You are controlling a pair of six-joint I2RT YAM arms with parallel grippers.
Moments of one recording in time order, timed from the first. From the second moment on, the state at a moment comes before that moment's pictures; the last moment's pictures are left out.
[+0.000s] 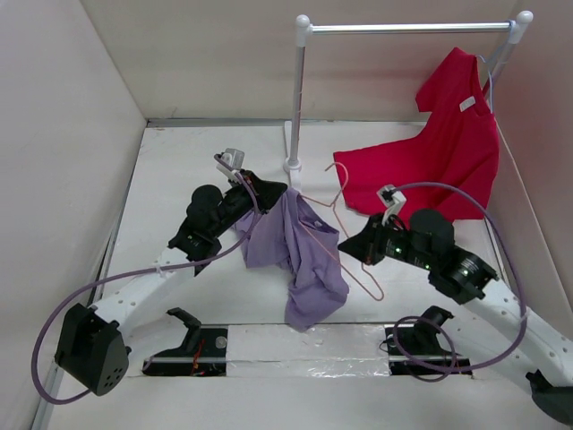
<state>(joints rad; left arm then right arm) -0.56 1.06 0.68 0.39 0.21 -0.60 0.71 0.68 0.78 -0.43 -0.26 0.60</state>
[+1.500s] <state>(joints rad) -0.56 0.74 0.80 0.12 0.39 -0.65 0.95 1.21 0.67 0.76 0.03 0.43</state>
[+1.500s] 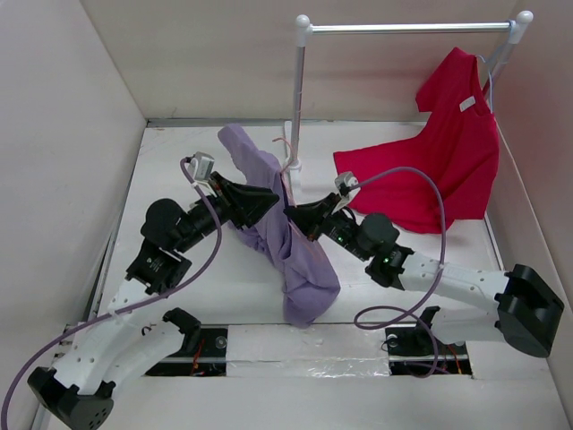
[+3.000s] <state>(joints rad) -0.56 0.93 0.70 0.47 0.09 -0.94 0.99 1.18 0.57 0.86 0.04 0.44</state>
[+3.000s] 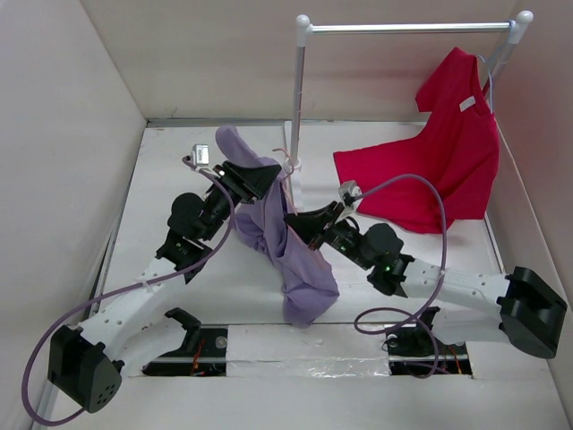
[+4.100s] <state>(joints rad) -0.57 0.93 0.62 0.60 0.12 -1.03 1.03 1.31 0.65 0.86 0.08 0.39</state>
